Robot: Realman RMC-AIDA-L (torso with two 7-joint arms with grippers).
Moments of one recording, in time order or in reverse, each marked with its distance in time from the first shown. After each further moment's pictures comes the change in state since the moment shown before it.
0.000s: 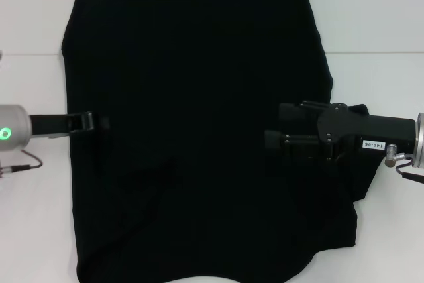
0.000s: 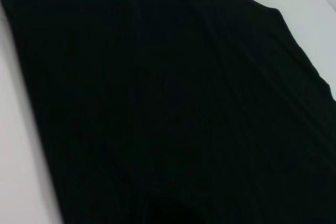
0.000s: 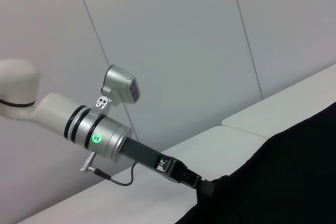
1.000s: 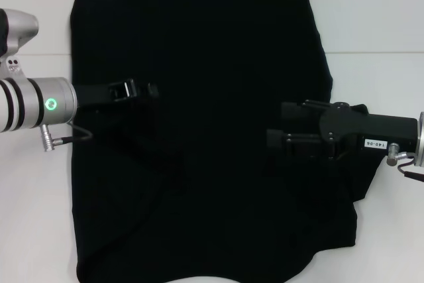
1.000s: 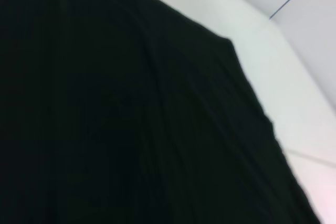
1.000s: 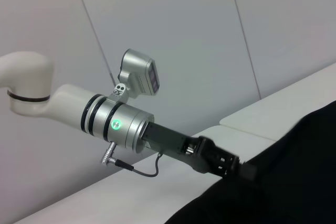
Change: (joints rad) left arm -0.097 -0.023 0.006 -0.094 -0.129 -0.066 -0.052; right arm -0.001 -0.004 0.000 -0.002 0.000 0.002 0.003
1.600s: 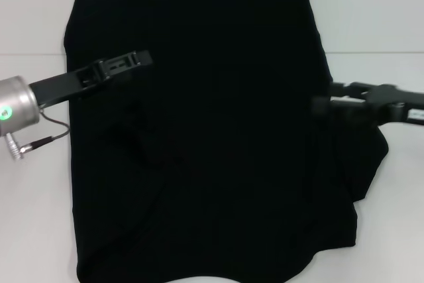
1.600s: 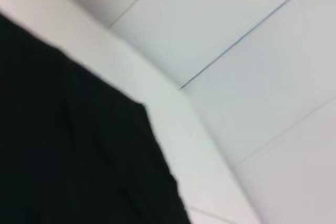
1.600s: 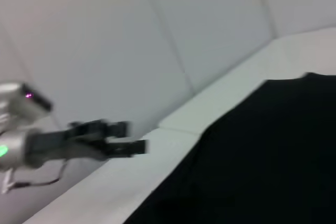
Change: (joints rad) left arm 0.128 0.014 -0.087 0.029 -0.300 0.267 0.208; right arm -0.009 -0.094 0.037 -0.013 -0.003 0.049 0.215
